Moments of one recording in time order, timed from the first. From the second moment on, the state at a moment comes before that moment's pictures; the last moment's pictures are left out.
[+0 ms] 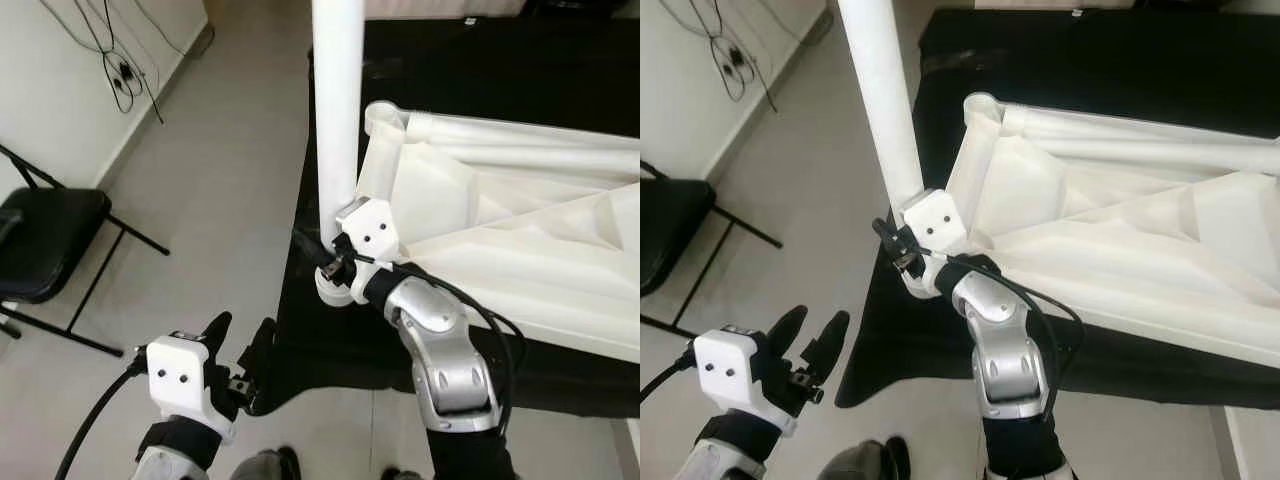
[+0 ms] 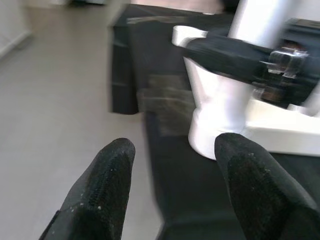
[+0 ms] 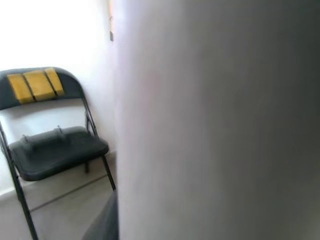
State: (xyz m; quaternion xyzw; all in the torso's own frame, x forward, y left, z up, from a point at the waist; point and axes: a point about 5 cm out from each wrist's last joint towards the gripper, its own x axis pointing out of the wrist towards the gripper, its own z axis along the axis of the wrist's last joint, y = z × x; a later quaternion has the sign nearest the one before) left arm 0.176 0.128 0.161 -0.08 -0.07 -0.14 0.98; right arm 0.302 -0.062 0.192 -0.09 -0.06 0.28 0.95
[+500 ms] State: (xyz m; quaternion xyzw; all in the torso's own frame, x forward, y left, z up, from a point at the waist) left arm 0.180 0.135 0.156 -0.08 -0.06 -0.13 0.99; right arm 0.296 -0.052 0.182 -0.02 0.01 0.40 0.92
